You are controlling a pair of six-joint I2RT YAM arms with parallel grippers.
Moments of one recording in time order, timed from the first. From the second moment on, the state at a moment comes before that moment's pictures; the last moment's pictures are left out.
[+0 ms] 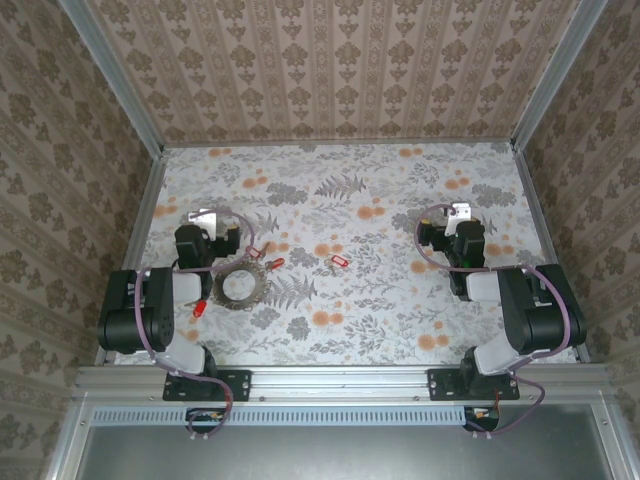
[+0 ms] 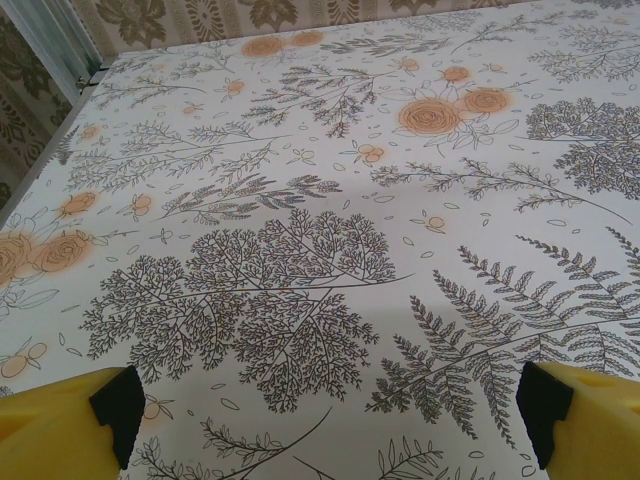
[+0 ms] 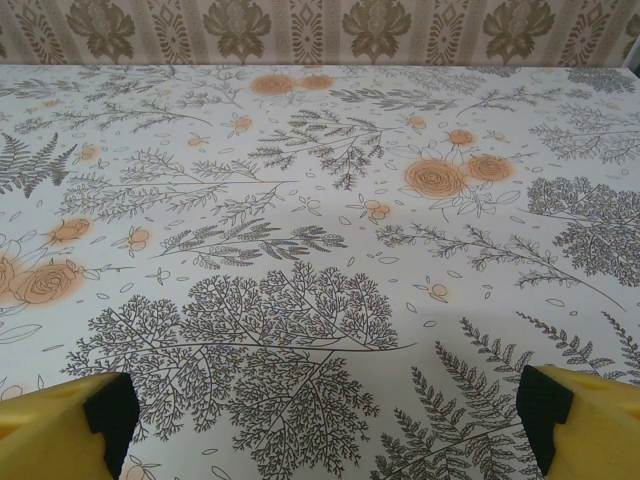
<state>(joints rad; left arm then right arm) -0.01 1.54 0.41 0.73 0.03 0.12 0.02 1.53 0.40 0.77 0.07 0.01</state>
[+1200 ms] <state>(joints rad) -0.05 1.07 0.75 -0.69 0.12 -0.43 0.25 0.99 0.61 -0.11 -0.16 0.03</state>
